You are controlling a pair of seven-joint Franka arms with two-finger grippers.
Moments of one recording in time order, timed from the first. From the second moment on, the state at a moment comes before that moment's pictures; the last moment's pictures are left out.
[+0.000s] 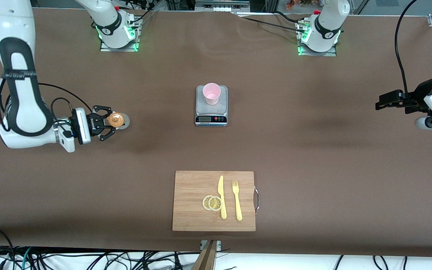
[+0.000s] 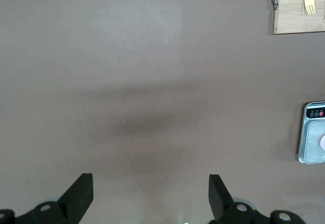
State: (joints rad) left arm 0.09 0.20 -0.06 -1.44 -0.08 1.46 0.09; right arm 0.14 0.51 -0.20 -1.76 0.80 1.56 -1.91
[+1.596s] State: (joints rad) left arm 0.09 0.20 -0.06 -1.44 -0.08 1.46 0.09; right arm 0.98 0.38 -0.19 -1.75 -0.09 1.72 -0.62
